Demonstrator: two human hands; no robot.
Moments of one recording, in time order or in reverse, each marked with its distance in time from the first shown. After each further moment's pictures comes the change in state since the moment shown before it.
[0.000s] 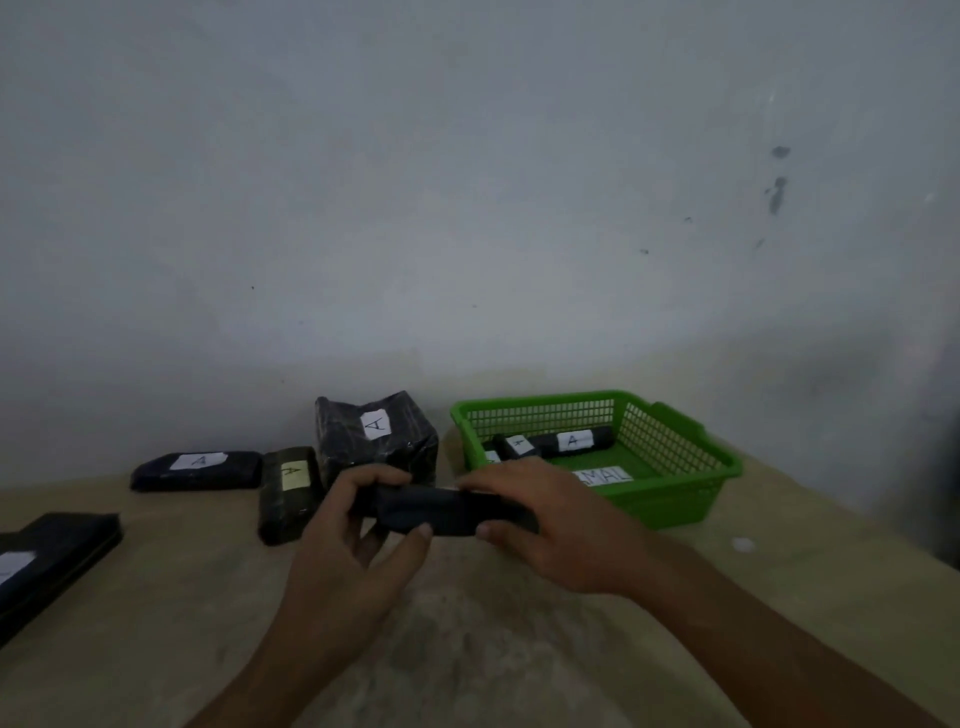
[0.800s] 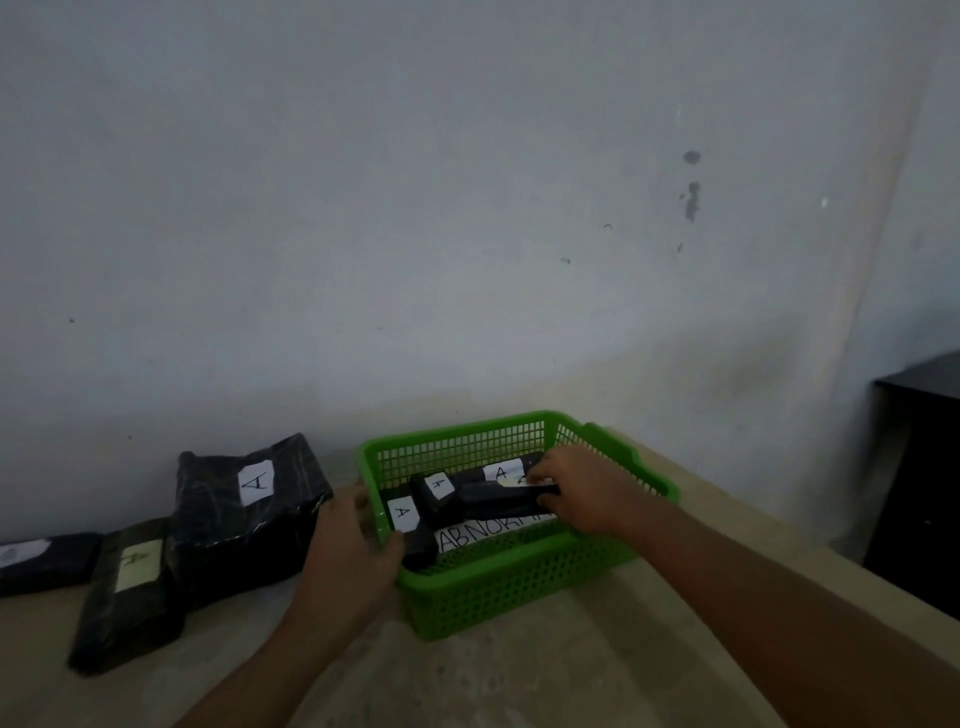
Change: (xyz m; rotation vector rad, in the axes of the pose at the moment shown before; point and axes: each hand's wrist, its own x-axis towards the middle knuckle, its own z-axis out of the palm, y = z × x) left_hand 0.098 -0.069 0.093 0.415 -0.059 -0.247; right_hand 0.011 0.191 -0.036 -0.346 -0.094 0.443
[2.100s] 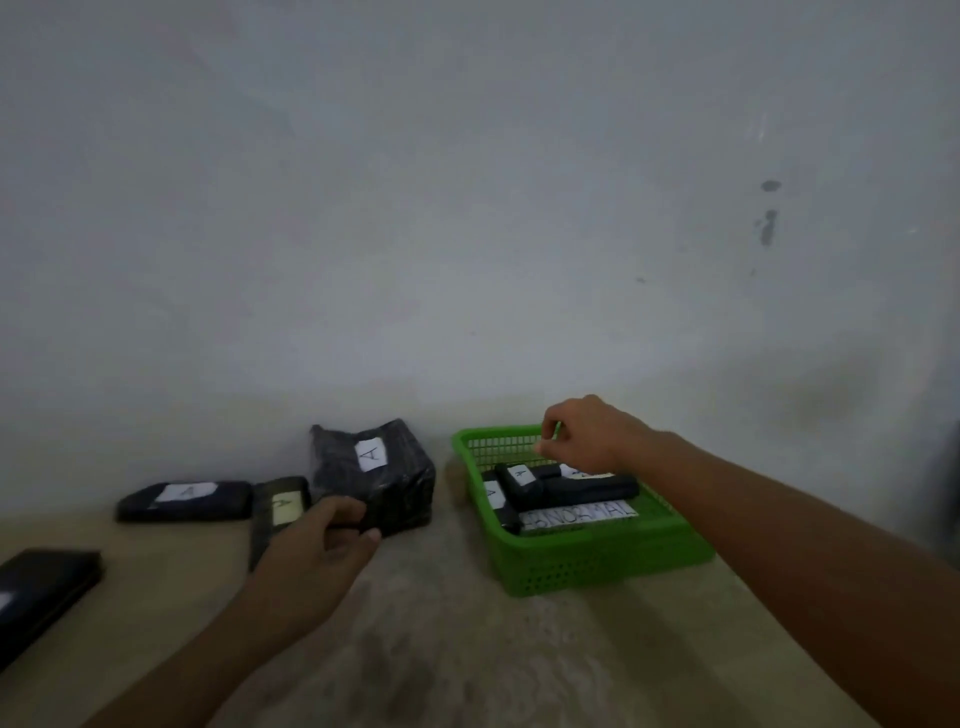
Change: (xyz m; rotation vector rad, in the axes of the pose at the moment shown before) left_hand -0.058 -0.025 -0.136 0.153 -0.043 -0.059; right_hand 0.026 -0.092 -0.056 0.019 -0.060 -0.012
